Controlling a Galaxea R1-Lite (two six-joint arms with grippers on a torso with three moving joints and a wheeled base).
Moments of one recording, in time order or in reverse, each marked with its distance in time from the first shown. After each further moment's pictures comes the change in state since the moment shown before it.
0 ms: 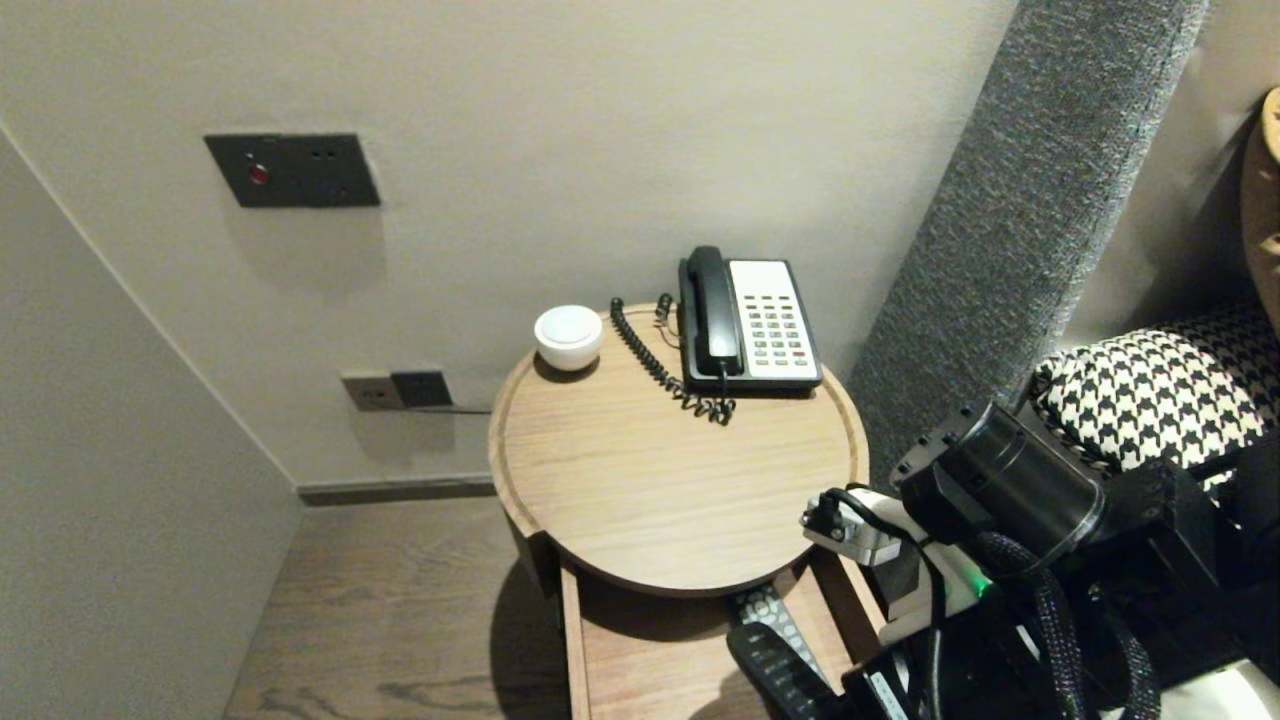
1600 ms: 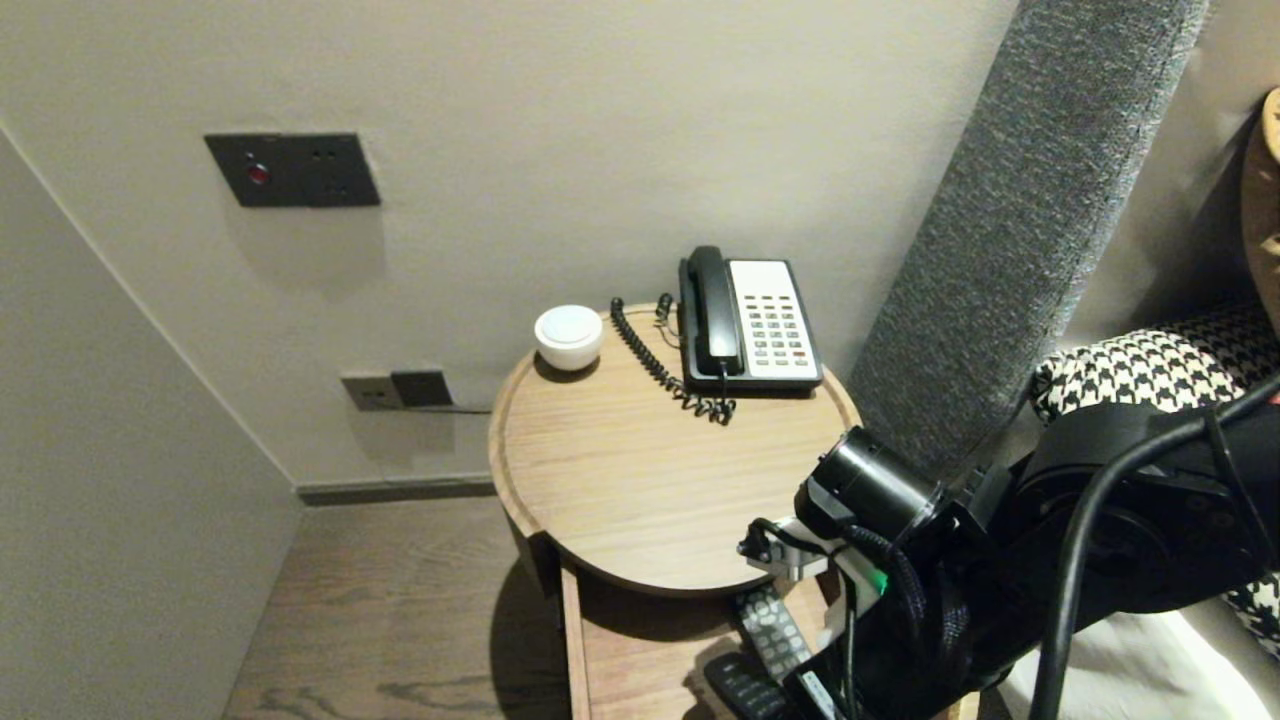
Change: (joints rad) left arm 0.000 0.000 0.000 0.000 0.000 0.000; right arm -0.034 0.210 -0.093 0.085 0.046 -0.111
